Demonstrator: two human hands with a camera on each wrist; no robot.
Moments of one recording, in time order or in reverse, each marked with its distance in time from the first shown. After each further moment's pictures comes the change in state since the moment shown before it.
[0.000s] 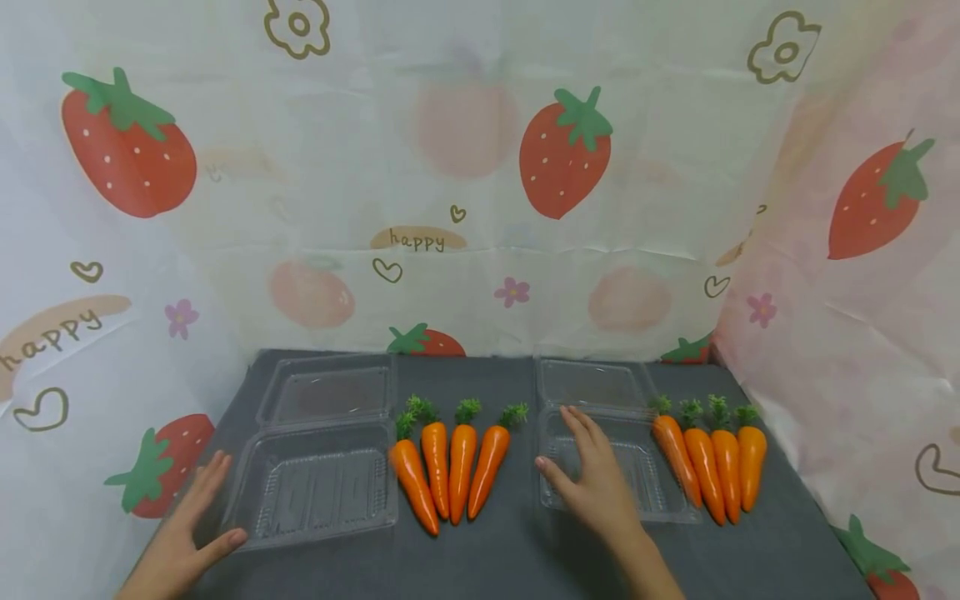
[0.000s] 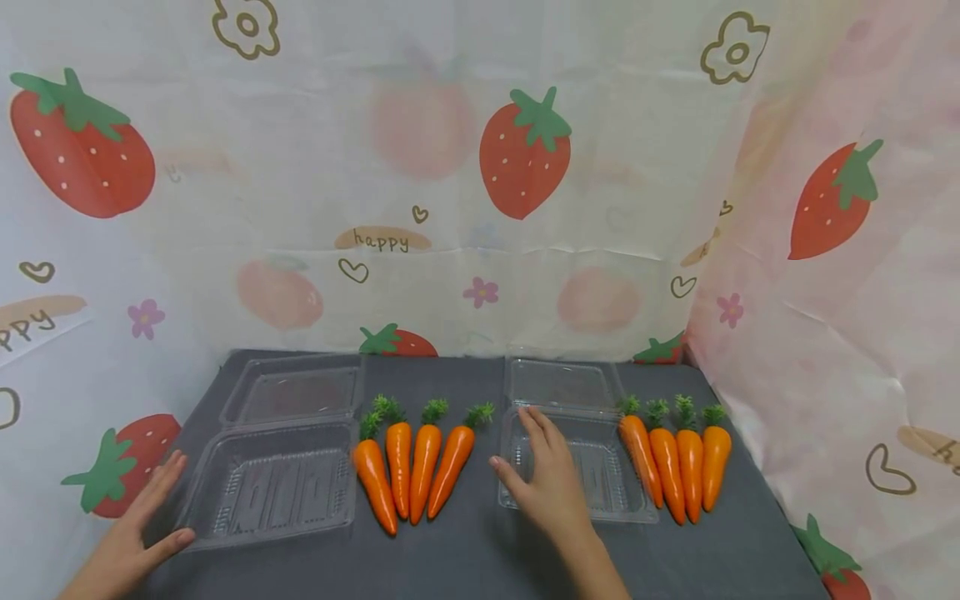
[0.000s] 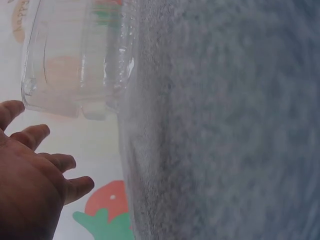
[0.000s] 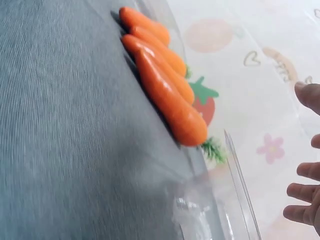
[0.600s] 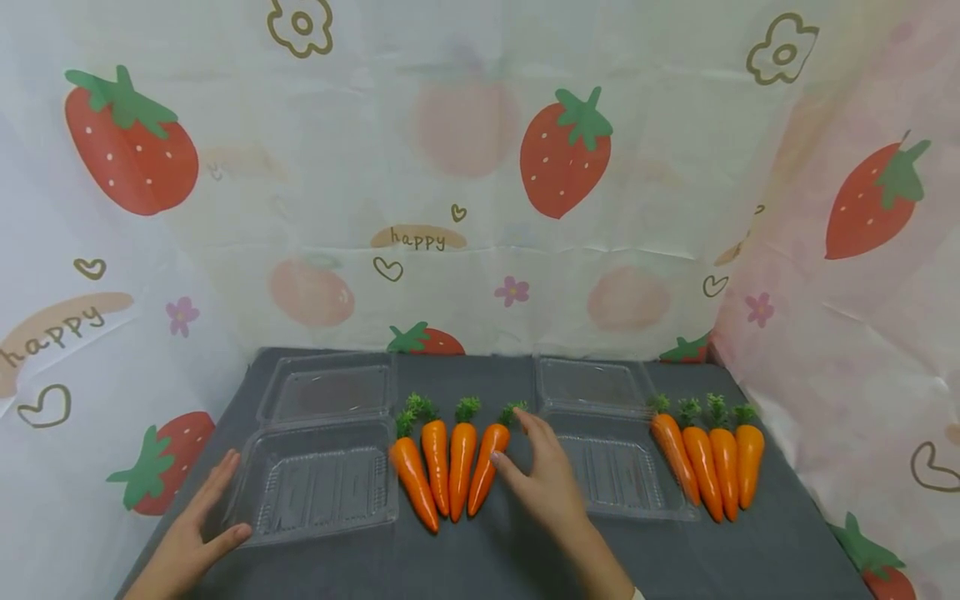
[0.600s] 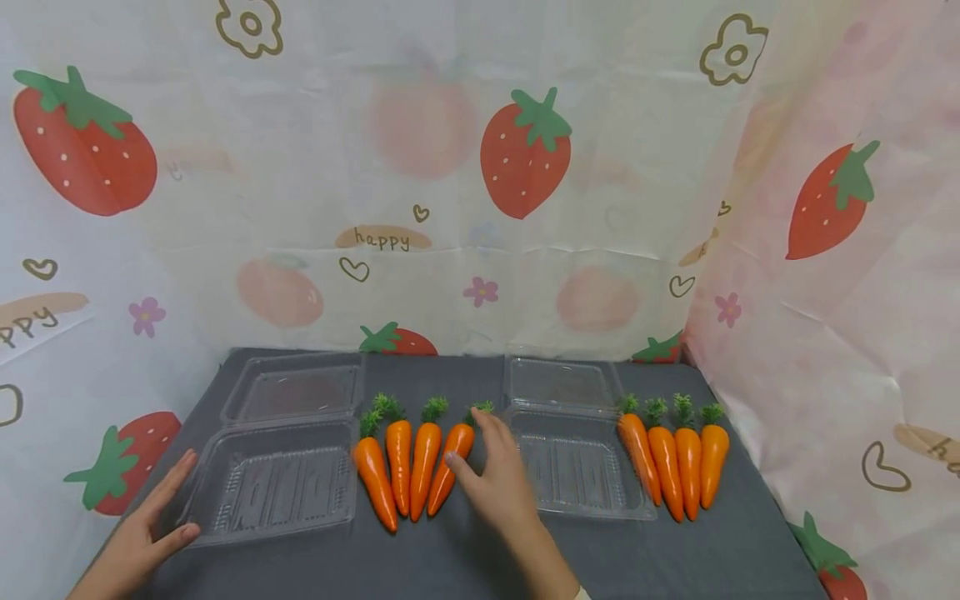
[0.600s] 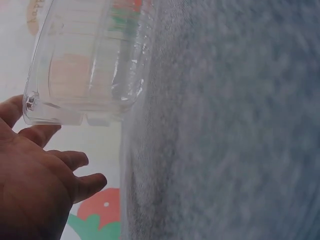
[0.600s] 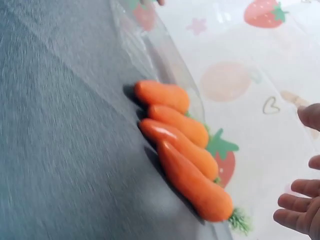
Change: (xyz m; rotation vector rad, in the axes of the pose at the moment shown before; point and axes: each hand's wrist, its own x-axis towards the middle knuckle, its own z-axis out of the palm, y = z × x) left_hand 0.003 0.001 0.009 -0.065 -0.002 -0.053; right_hand 0.010 -0.045 0.044 0.152 0.000 0.046
